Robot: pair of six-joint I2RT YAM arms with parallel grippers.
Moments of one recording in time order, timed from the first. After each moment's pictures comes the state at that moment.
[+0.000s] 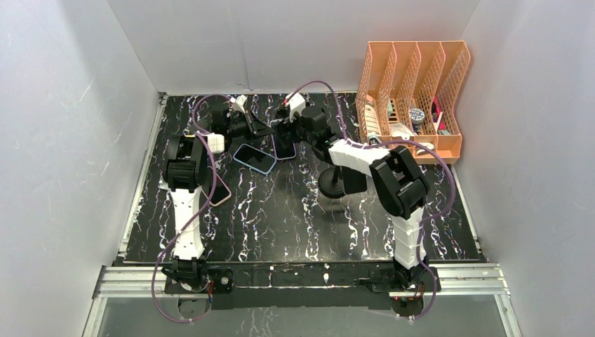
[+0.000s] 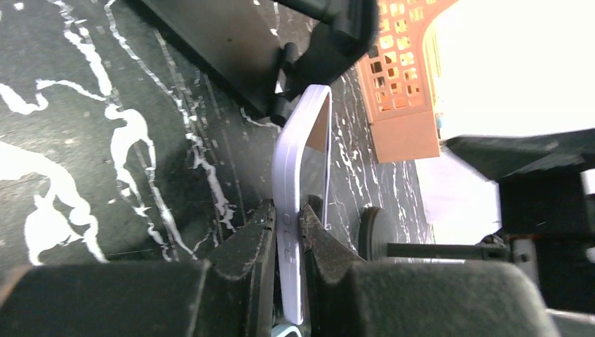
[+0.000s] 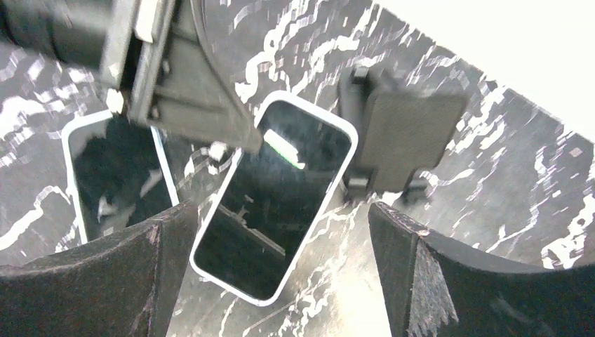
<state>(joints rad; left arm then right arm) -0.11 2.34 1.48 0.43 0.91 -0.72 0.67 2.05 1.42 0.26 -0.04 -0.07</state>
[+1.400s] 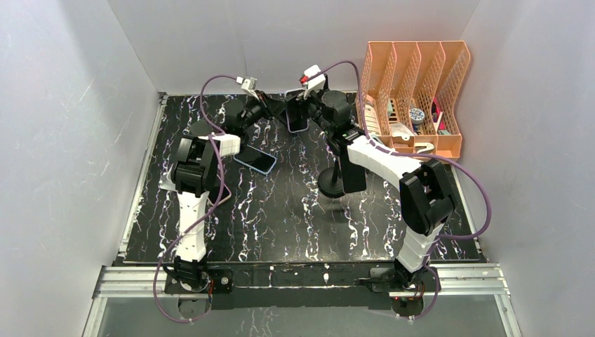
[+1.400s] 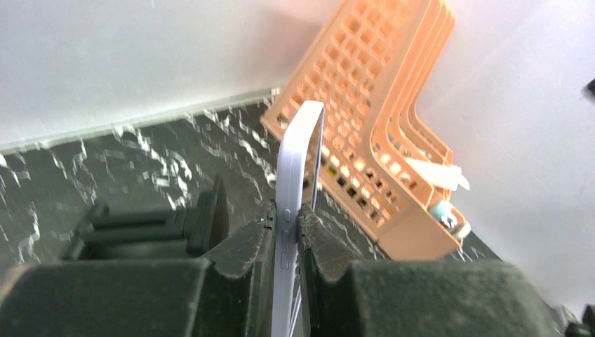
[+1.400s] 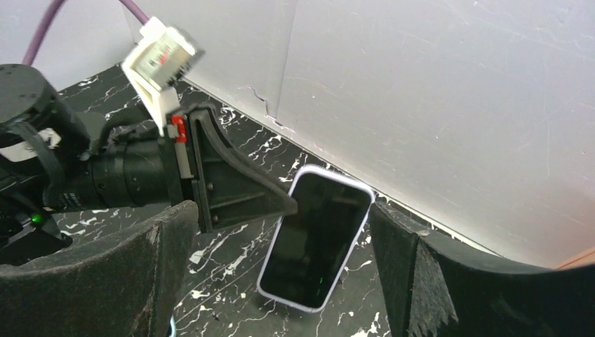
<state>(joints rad) -0.24 2.28 1.46 0.94 0.62 -0.64 0.64 1.78 1.37 0.44 0.01 -0.11</state>
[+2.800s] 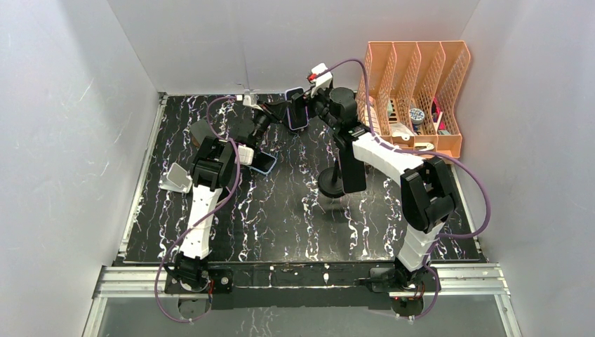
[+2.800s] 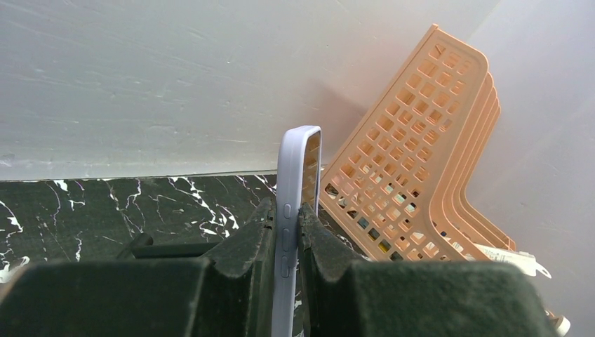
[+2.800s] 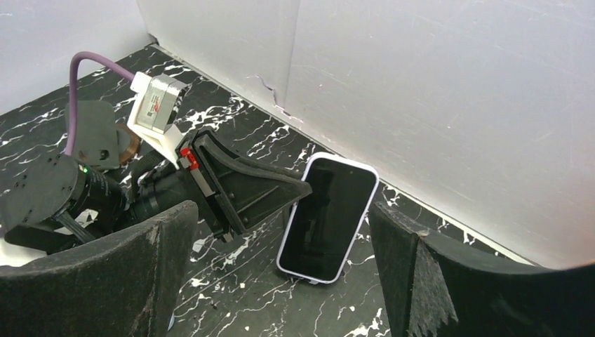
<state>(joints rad) -0.31 2.53 1.52 1.37 0.25 -0.68 0.57 1.79 1.36 0.43 -0.09 -0.07</state>
